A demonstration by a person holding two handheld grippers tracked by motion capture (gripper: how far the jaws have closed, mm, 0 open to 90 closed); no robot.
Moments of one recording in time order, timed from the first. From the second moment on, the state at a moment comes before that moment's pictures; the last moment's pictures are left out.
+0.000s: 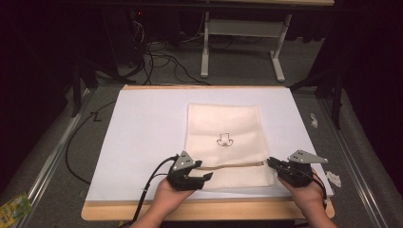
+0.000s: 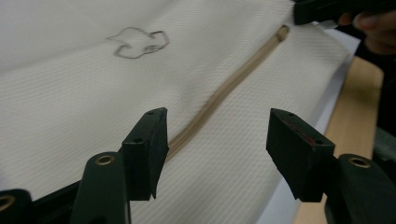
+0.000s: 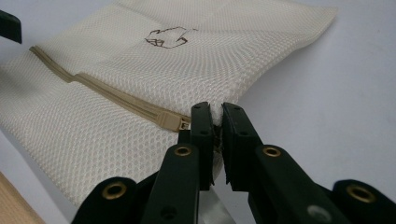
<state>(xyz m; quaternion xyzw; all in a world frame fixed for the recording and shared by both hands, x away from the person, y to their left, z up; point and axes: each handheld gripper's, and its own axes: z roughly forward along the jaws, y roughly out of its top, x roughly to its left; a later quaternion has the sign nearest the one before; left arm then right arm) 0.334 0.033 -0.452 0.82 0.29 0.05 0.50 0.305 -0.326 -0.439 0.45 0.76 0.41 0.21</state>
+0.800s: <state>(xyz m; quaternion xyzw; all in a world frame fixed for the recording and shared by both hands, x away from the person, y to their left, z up) 0.353 -0.090 -0.458 0.82 0.26 -0.01 0.51 0.301 -0.323 -0.432 0.44 0.75 0.43 0.23</state>
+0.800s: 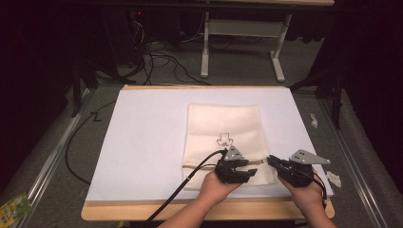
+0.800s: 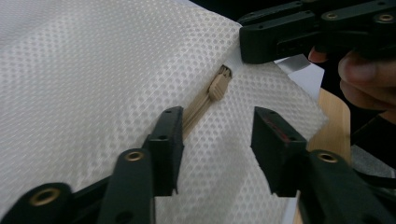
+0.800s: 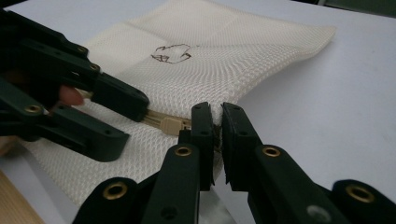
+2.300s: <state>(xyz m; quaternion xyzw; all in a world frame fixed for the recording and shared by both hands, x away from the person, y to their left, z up) 0.360 -0.068 -0.461 0.80 0.30 -0.02 0.52 0.298 -0.325 -0.428 0.44 0.75 0.44 0.24</state>
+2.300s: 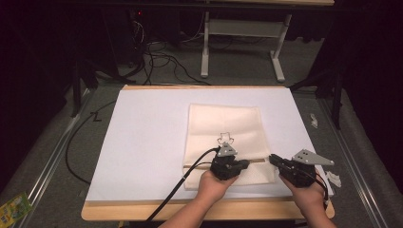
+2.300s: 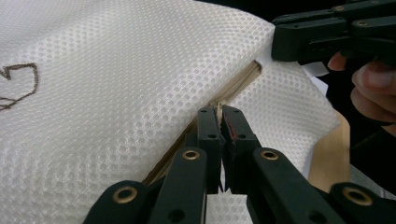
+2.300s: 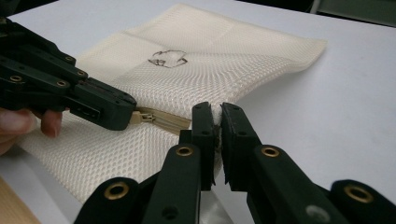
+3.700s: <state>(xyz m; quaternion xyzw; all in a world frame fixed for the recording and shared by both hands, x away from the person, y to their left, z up) 0.354 0.109 -0.476 0.80 0.39 0.02 0.47 0.298 -0.353 -0.438 0.50 0.72 0.40 0.26</state>
